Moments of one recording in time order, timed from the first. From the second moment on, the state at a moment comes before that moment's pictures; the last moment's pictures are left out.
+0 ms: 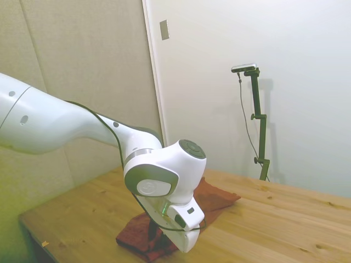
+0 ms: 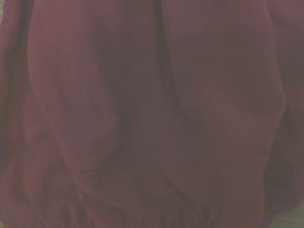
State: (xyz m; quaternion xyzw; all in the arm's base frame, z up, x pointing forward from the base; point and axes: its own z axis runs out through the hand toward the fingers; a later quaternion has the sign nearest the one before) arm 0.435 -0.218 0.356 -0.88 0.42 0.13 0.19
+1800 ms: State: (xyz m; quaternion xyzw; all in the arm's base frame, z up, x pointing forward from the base) arm 0.495 0.071 0.452 -0.95 0.29 0.08 0.09
